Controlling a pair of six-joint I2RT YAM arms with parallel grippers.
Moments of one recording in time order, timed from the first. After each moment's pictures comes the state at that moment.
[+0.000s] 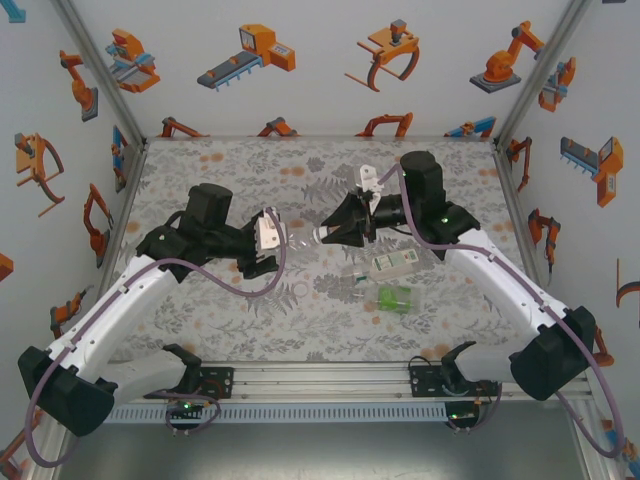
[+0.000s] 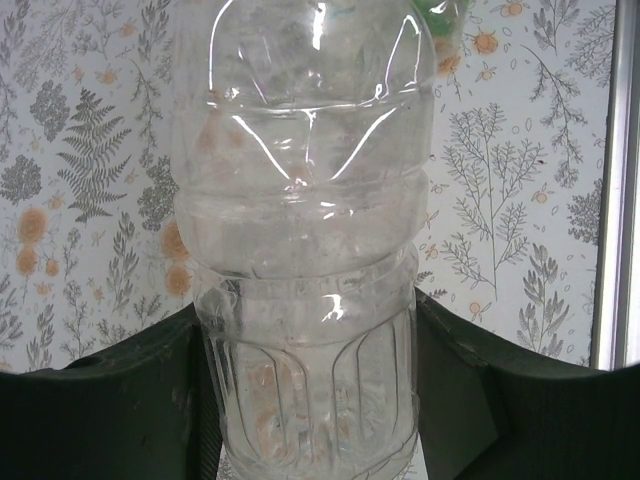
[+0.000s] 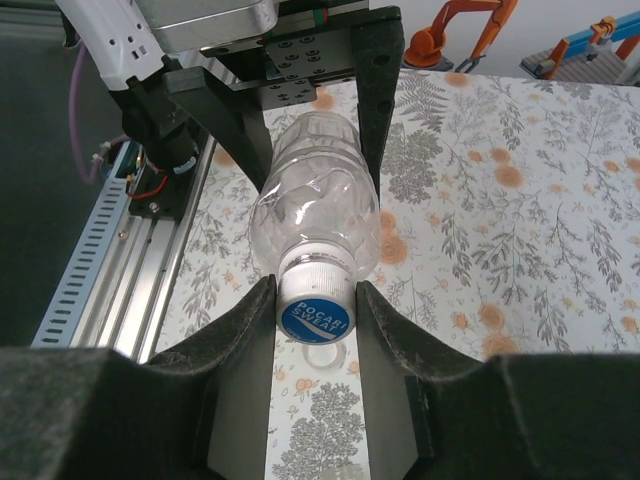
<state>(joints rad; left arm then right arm) -0.59 1.10 1.07 -0.70 0.60 0.80 0.55 1.29 1.17 -0.21 -1.11 -0.37</state>
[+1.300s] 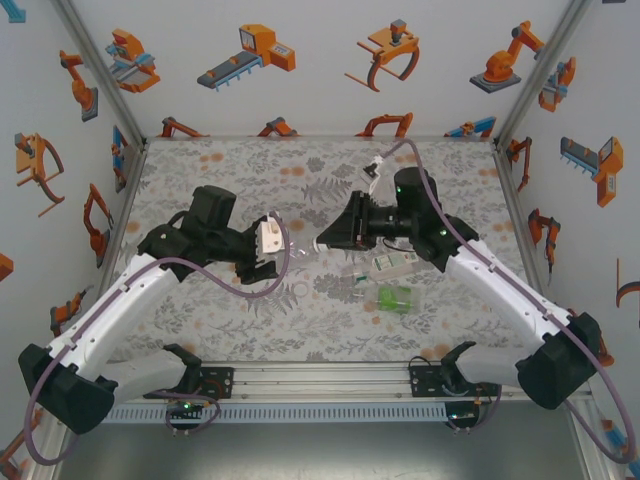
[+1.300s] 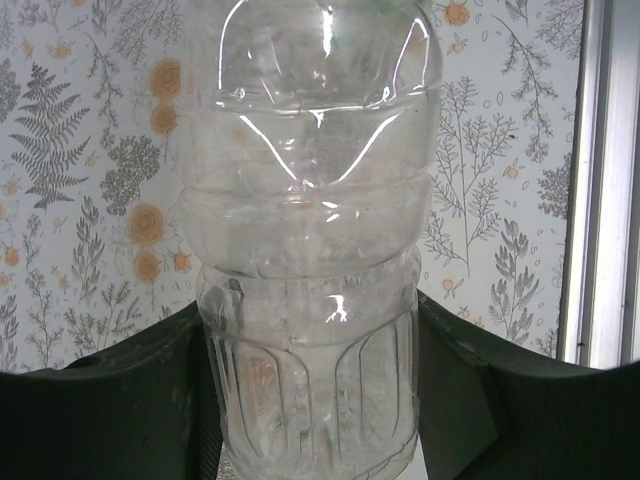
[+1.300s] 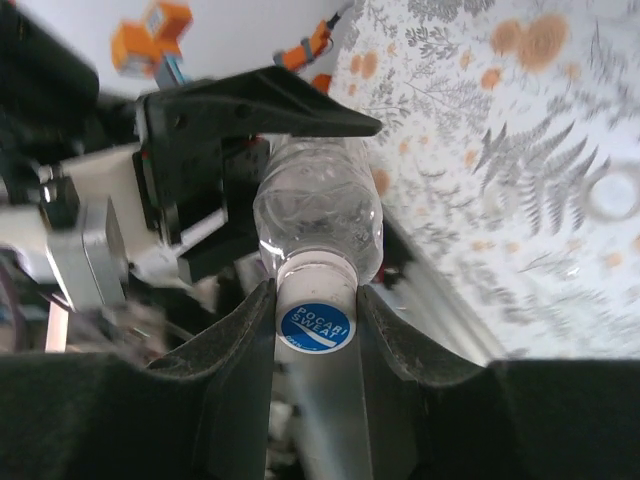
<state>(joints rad) -0.60 1.11 1.09 -0.78 0.58 0.81 0.60 1.22 1.05 -0.26 -0.72 0.99</state>
